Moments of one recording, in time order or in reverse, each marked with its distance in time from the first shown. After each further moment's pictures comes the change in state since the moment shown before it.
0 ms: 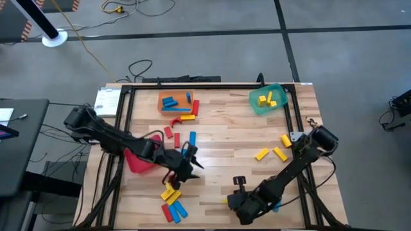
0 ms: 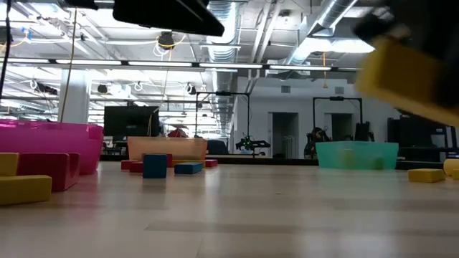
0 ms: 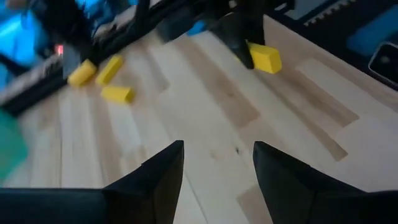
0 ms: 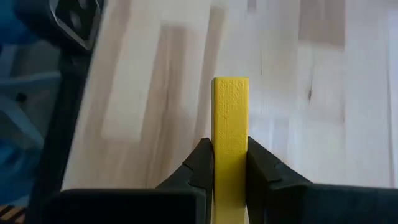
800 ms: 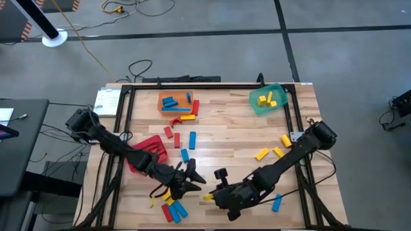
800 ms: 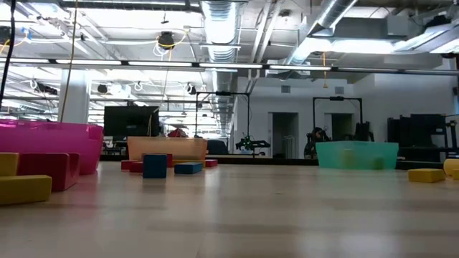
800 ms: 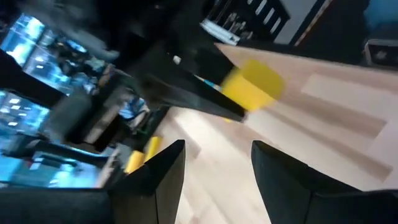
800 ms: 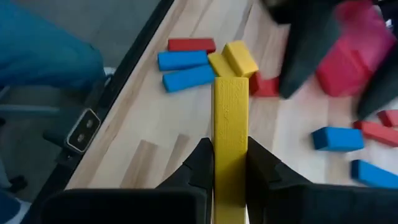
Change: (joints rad) left arm -0.163 0.039 0.003 0.223 -0.167 0.423; right arm -0.119 -0.041 0.203 0.060 0.016 -0.430
